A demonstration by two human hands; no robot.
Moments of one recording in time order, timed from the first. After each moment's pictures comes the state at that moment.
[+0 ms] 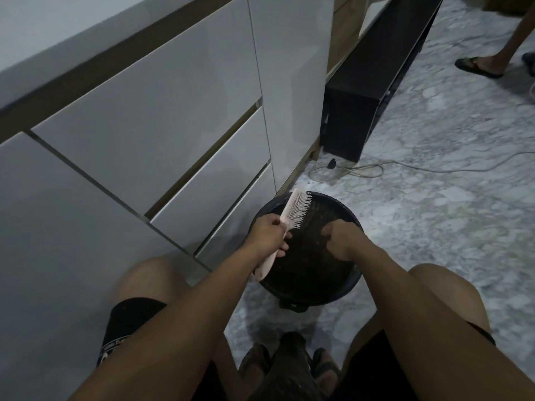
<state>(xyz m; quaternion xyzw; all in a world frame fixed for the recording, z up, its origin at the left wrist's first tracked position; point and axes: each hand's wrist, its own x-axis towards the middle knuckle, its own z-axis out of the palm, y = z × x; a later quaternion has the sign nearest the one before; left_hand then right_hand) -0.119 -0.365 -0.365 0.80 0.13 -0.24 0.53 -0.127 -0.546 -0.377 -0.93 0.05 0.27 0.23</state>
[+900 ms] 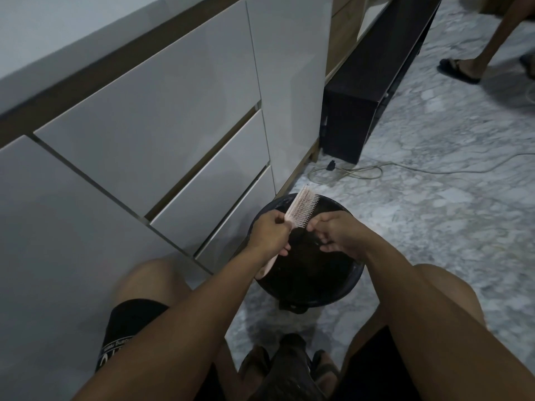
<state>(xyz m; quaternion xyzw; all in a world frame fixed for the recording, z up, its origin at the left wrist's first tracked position) -0.119 -0.374 -0.362 0.83 0.10 -0.19 0.51 -0.124 -0.542 -0.357 -0.73 0.15 0.29 0.60</state>
